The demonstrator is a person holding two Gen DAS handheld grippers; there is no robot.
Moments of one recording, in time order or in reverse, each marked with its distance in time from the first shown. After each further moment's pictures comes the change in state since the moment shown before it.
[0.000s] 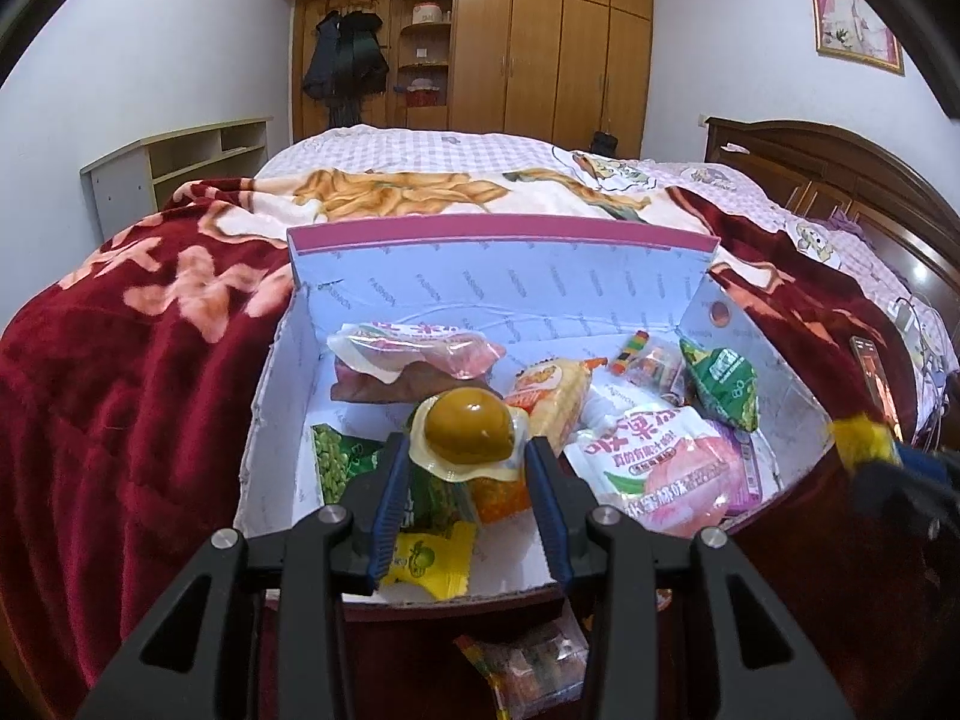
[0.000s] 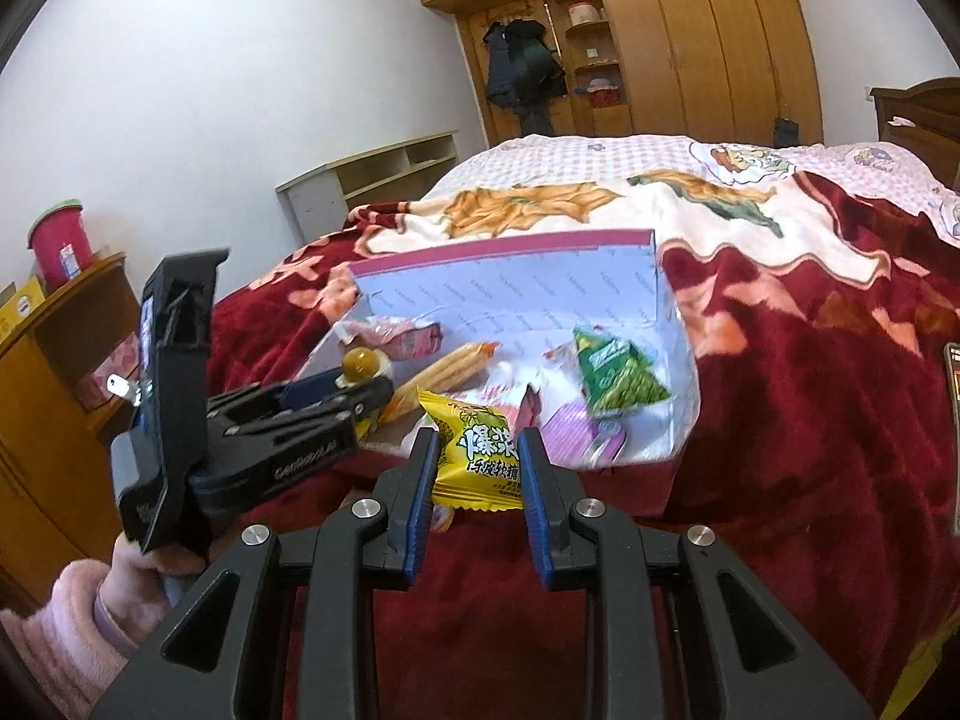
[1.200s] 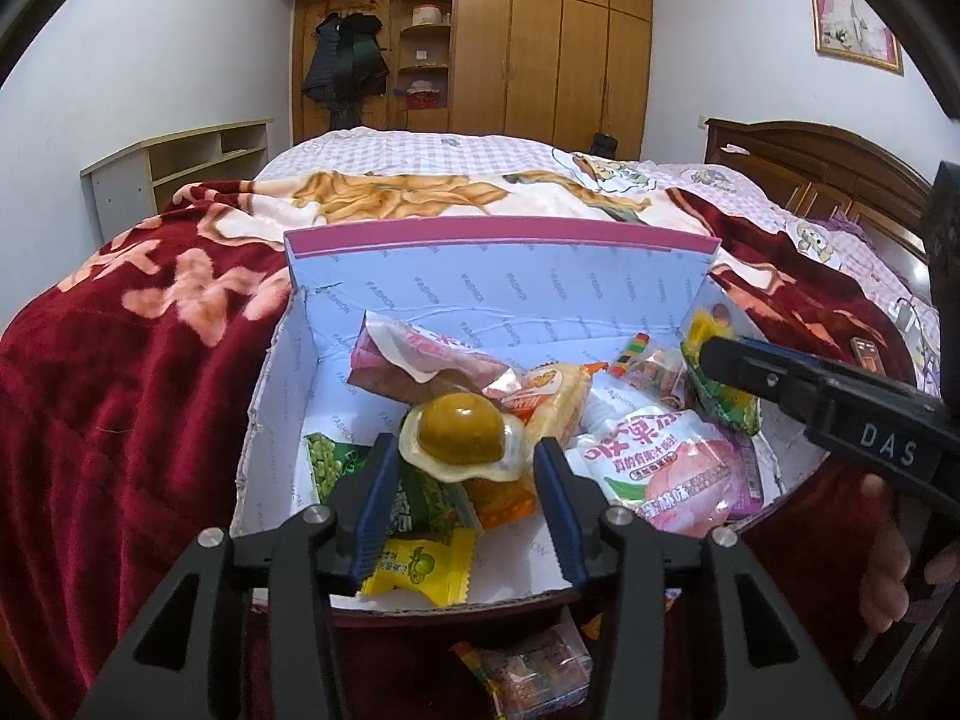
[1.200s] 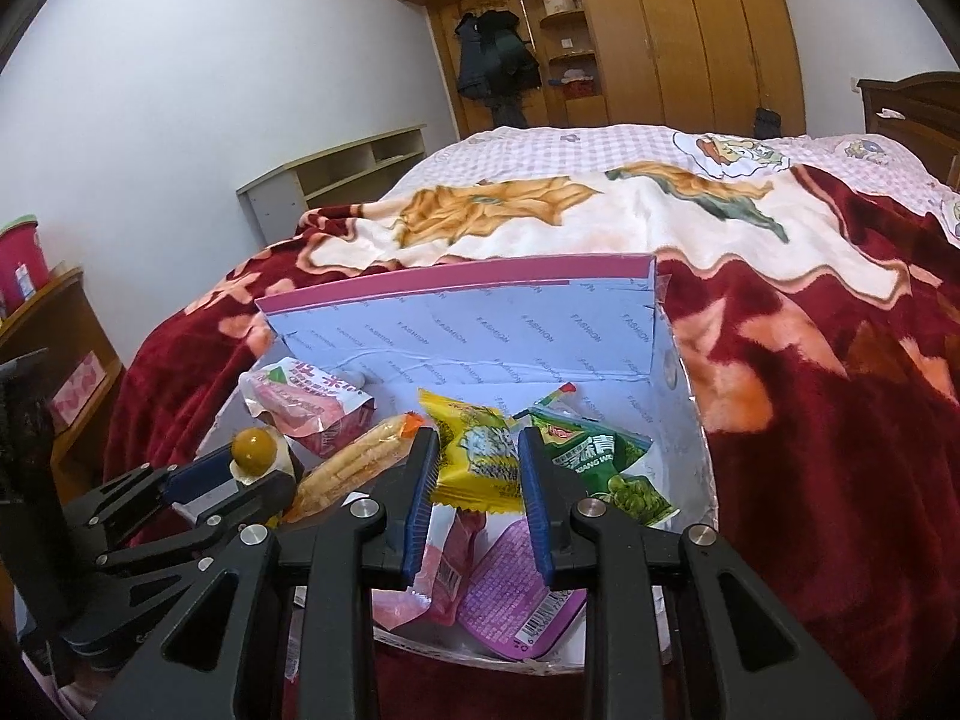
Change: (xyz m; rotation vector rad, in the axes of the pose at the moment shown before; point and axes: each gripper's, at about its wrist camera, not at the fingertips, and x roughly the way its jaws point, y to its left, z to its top) left arm 0.002 -0.002 0.001 0.007 -0.003 0.005; right arm 0.075 -0.024 0.035 0.011 0.013 -0.062
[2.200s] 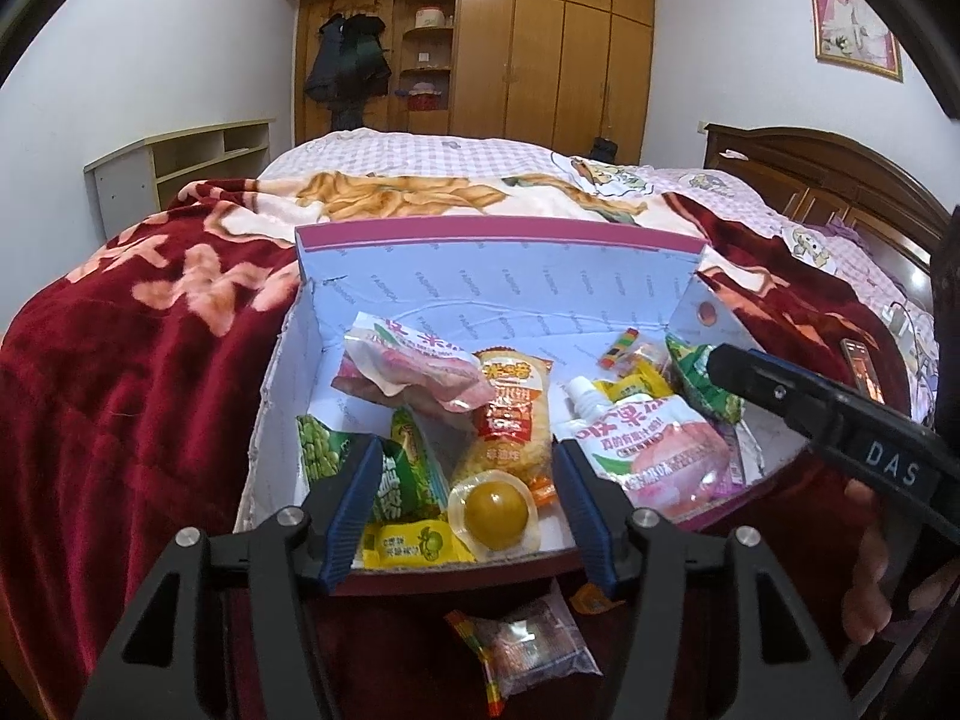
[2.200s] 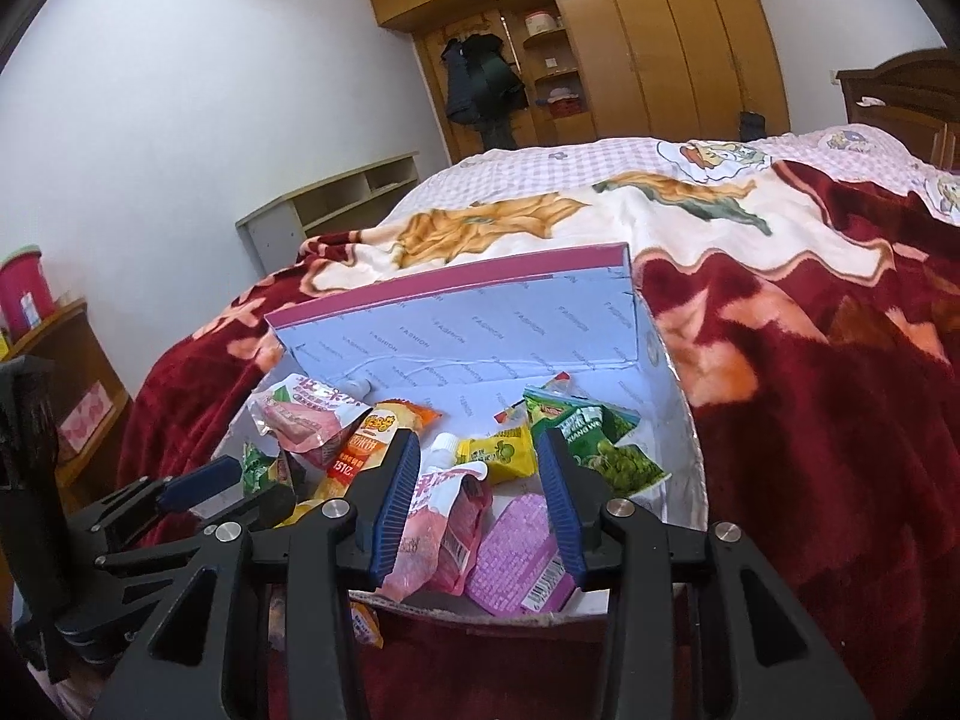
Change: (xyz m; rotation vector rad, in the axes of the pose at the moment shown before) left arm -0.016 -0.001 -0.007 -0.015 -0.007 -0.009; right arm -0.019 -0.006 -0.017 0.069 -0.067 0.010
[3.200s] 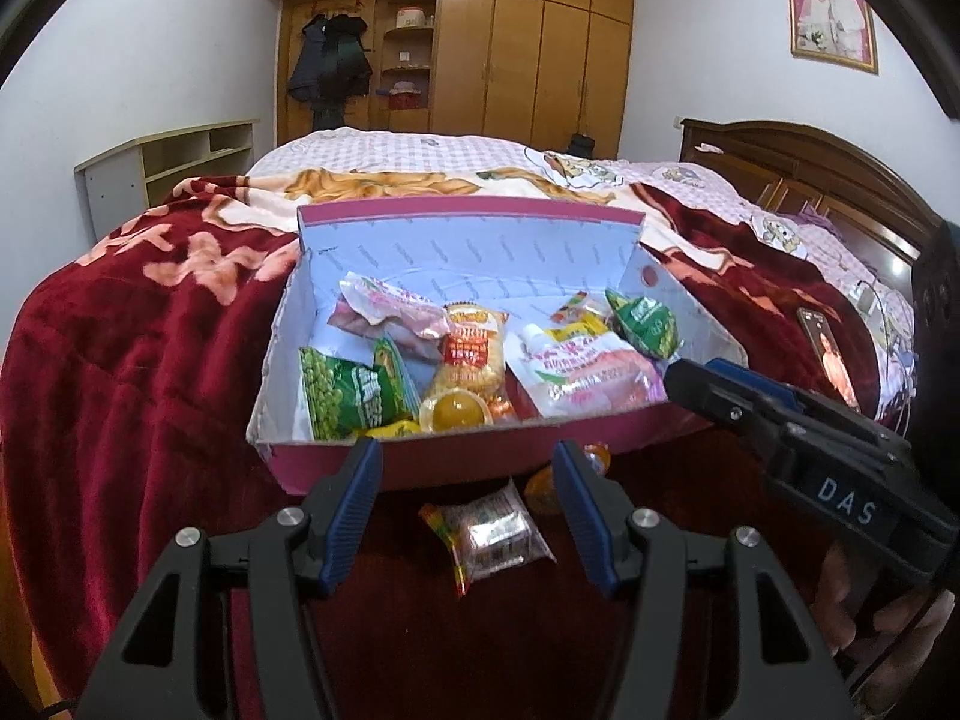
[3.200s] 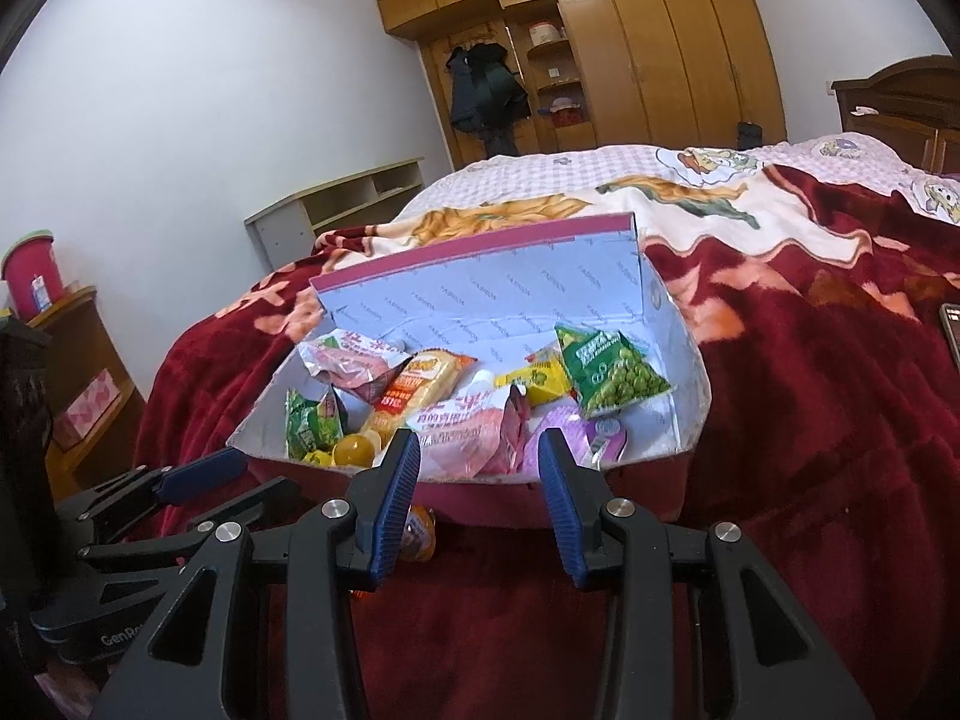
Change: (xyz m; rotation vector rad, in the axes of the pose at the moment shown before) left arm -0.045 -0.009 -0.032 0.019 0.013 -0.045; right arm -0.036 0.027 -0.042 -0.018 -0.010 -0.011
